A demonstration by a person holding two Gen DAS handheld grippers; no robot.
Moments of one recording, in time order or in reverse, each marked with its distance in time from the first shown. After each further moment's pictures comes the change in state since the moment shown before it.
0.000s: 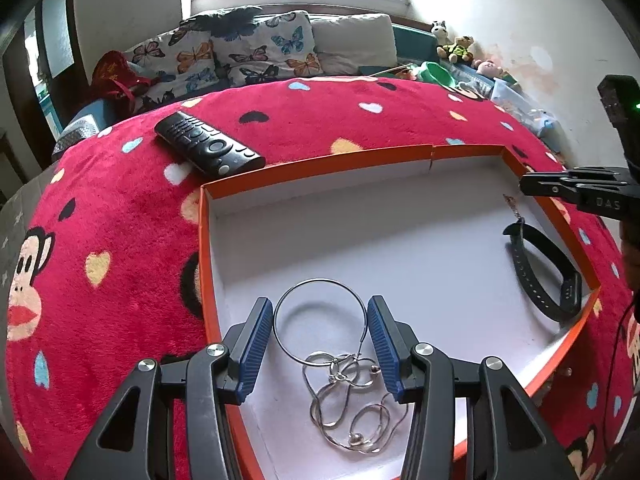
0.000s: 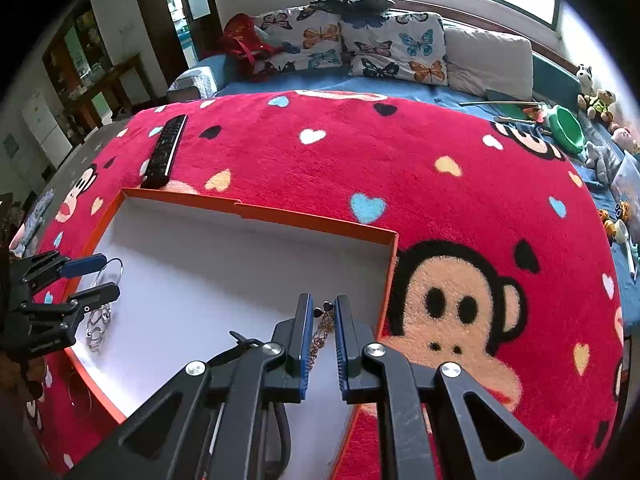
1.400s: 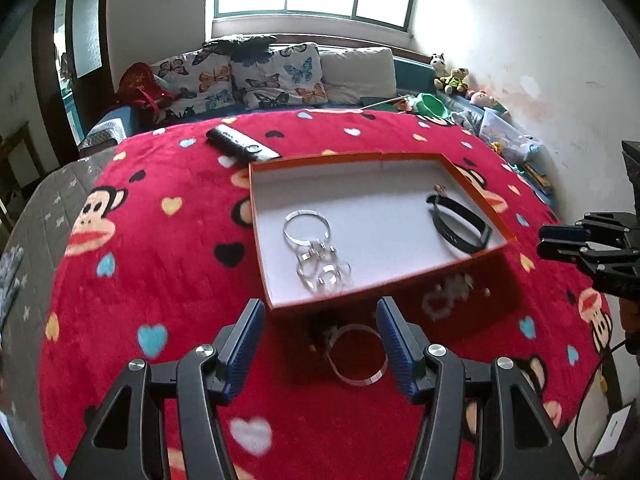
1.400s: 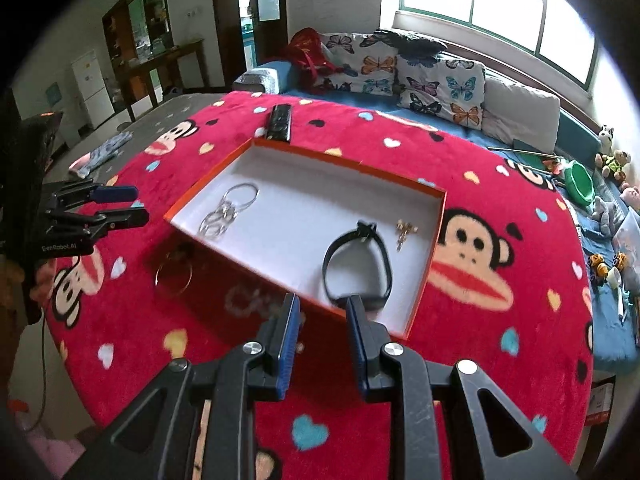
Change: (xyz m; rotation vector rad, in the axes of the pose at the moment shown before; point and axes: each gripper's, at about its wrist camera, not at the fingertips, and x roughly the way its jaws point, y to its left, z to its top) left arm -0.157 -0.020 -0.109 -0.047 -0.115 -0.005; right arm -0.097 0.082 -0.095 -0.206 -0.082 0.044
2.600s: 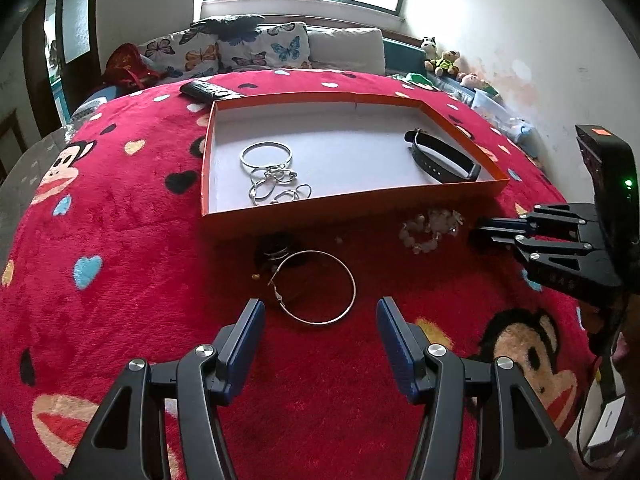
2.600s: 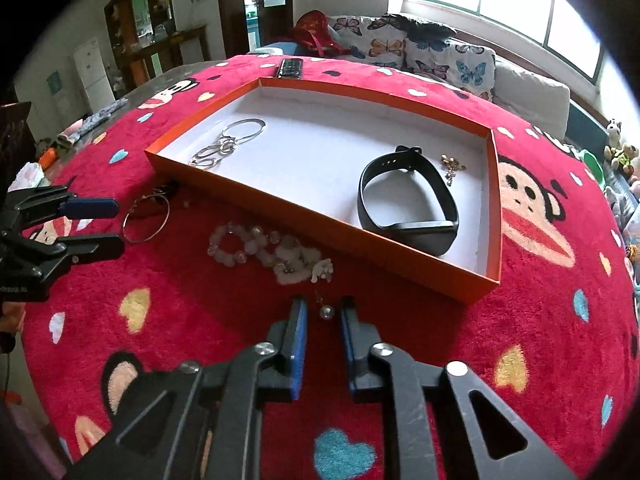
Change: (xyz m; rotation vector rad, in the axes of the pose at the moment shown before) left arm 0.043 -0.027 -0.055 -0.004 0.062 -0.042; right arm 0.064 0.016 -0.043 -0.004 0.018 -0.004
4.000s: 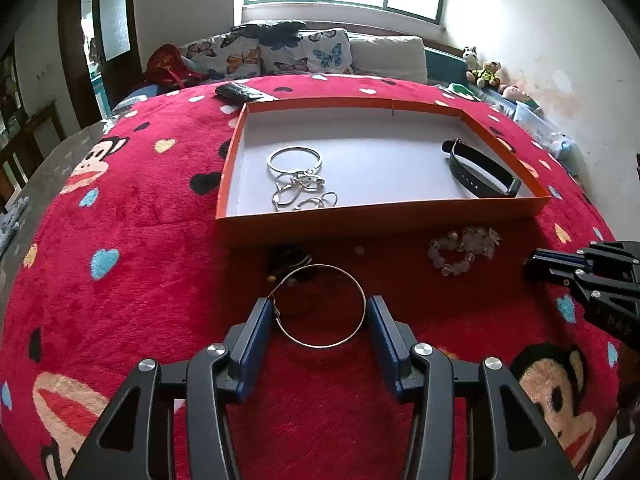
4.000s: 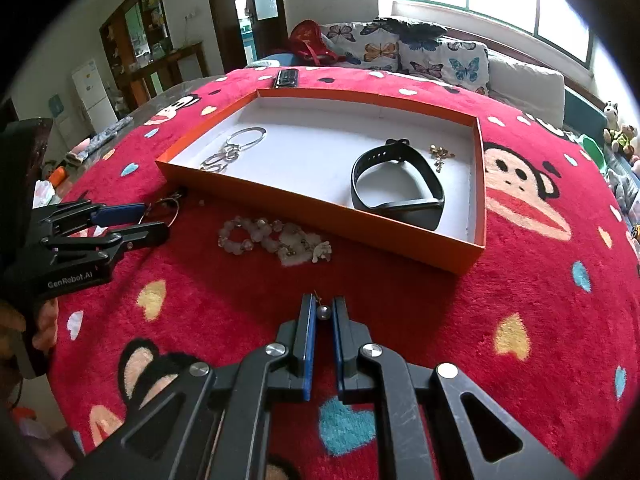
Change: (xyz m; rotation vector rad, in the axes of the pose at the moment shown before) left arm 0.015 -0.014 0.003 -0.066 -0.041 0.158; right arm -0.017 -0.006 -0.011 0.060 -0.032 0.039
